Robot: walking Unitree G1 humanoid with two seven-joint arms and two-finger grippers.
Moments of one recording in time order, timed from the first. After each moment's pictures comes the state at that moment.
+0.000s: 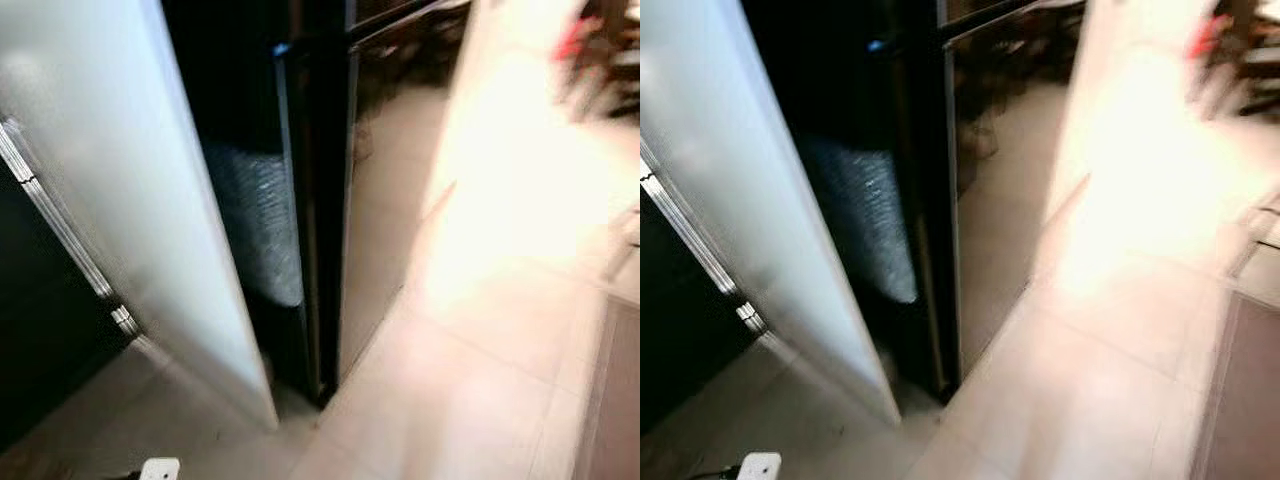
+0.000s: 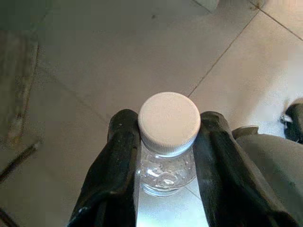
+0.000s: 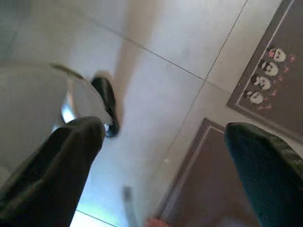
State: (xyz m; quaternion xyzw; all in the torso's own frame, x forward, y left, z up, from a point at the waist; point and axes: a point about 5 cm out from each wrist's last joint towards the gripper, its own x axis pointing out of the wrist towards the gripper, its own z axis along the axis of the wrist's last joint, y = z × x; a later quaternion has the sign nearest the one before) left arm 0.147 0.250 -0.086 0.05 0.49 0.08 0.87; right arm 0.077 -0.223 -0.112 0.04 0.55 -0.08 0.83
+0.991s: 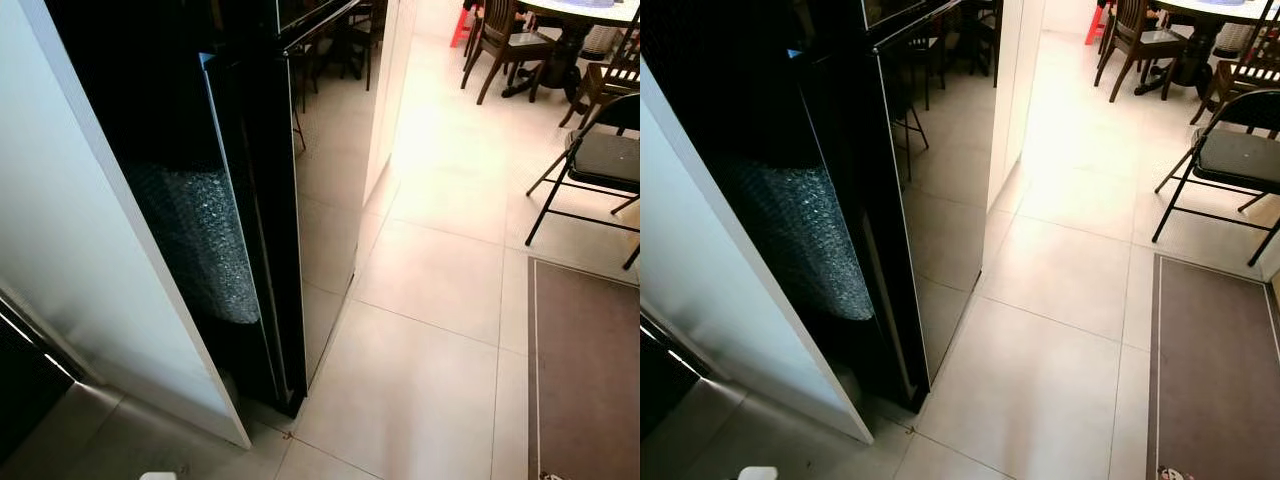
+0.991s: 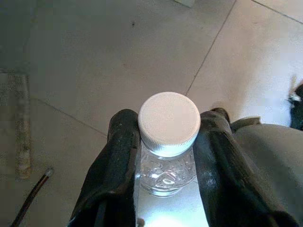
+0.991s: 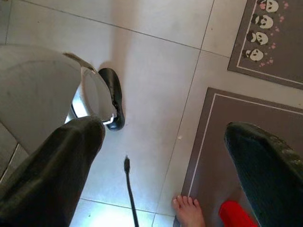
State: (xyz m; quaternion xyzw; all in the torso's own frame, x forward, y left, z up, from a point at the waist) left arm 0.136 0.252 -0.090 0.05 0.51 0.07 0.85; right arm 0.068 -0.222 -0.114 0.04 0.56 -0.10 0.82
